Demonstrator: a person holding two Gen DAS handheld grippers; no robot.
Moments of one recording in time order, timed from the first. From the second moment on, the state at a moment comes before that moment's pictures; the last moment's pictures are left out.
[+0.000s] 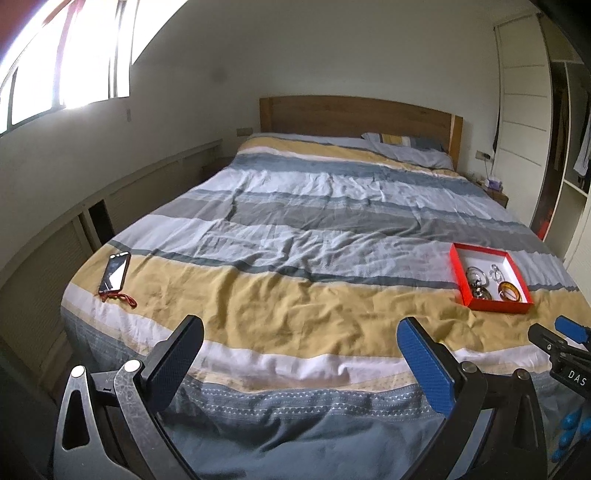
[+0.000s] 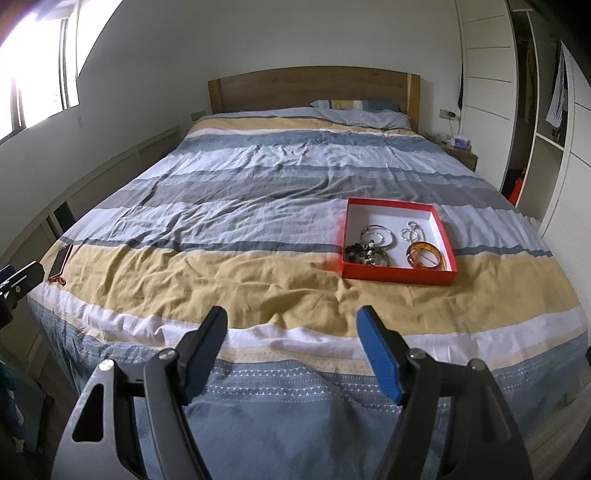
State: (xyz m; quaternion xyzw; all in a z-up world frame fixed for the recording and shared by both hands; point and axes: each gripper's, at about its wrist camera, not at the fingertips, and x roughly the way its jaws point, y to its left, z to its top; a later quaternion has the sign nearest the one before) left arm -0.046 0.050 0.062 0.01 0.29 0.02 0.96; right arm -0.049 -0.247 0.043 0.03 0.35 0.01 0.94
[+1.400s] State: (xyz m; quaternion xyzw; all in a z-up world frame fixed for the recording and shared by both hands) left arm -0.037 0.034 0.035 0.02 0.30 0.00 0.95; right arm -0.056 -0.271 0.041 0.04 0.35 -0.03 0.93
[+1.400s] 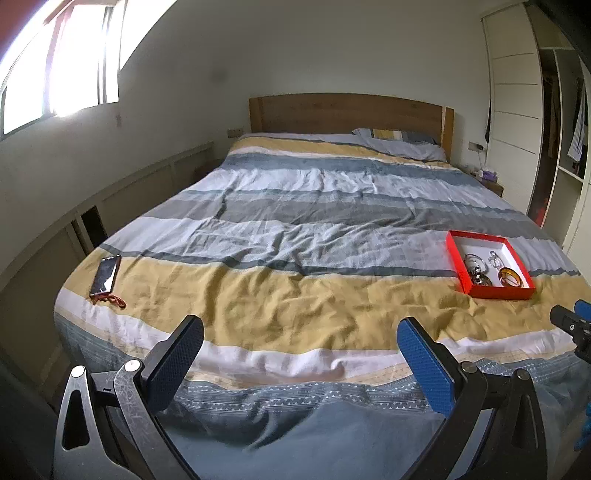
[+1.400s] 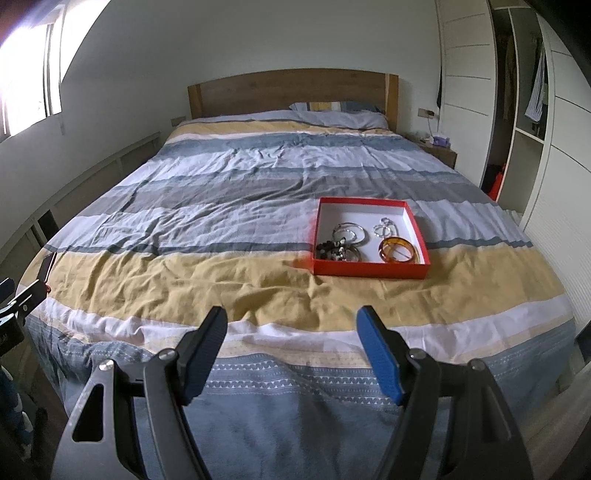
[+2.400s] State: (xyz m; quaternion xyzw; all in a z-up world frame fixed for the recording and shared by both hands) left arm 0.028 0.016 -0.029 0.02 0.38 -0.04 0.93; right arm -0.019 -0.285 -0.019 0.05 0.42 -0.06 0.91
